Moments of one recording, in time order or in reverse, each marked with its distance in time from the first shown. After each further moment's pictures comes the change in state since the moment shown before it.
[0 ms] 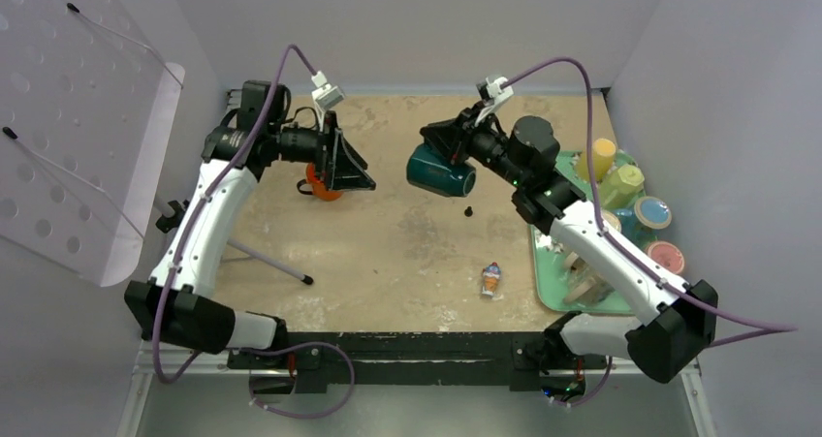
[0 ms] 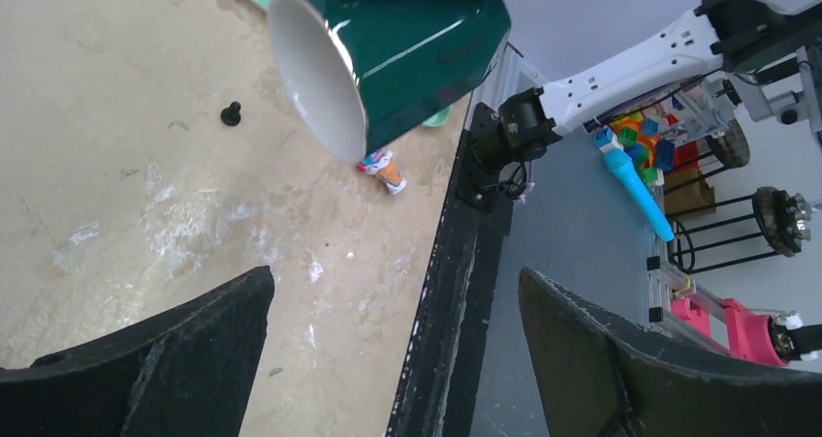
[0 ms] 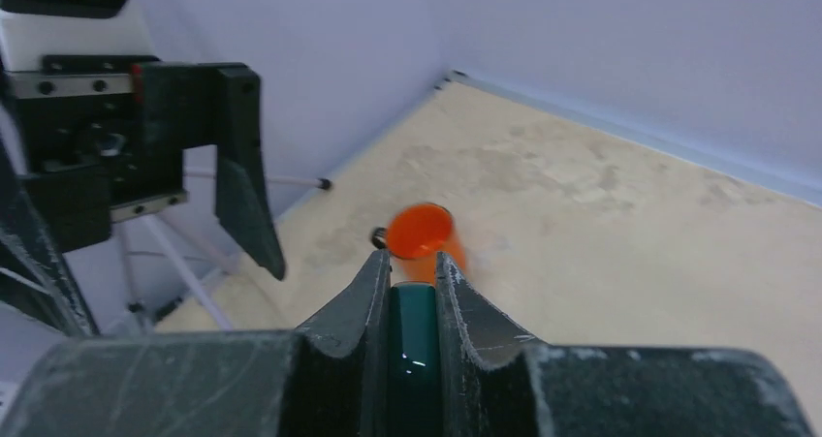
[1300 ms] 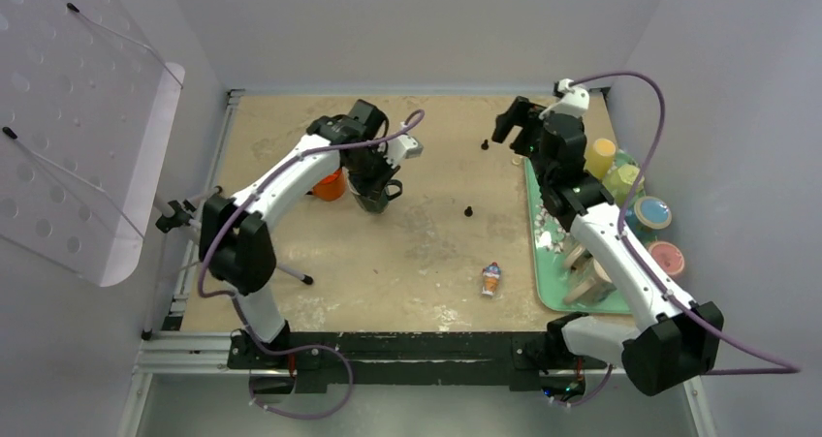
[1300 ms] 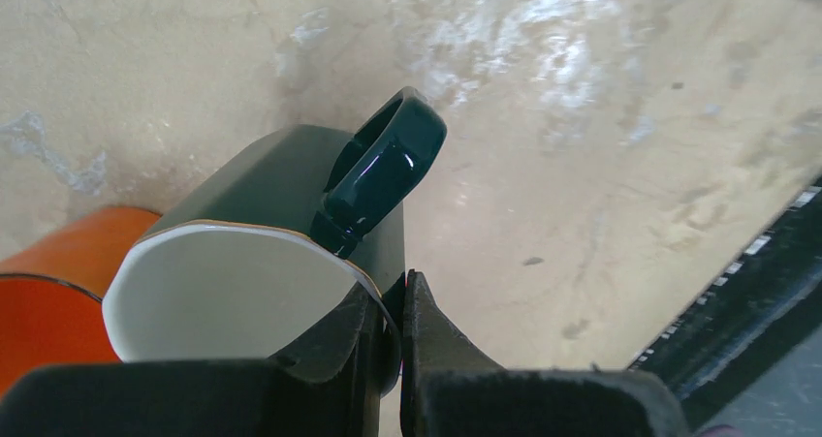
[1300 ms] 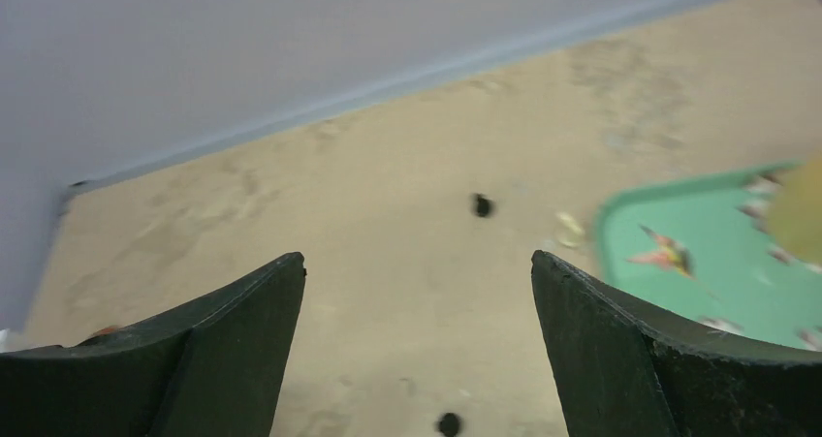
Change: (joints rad) left arm -0.297 0.278 0.002 -0.033 -0.834 0.230; right arm -0.151 -0.055 -0.058 -0.142 0.503 0.132
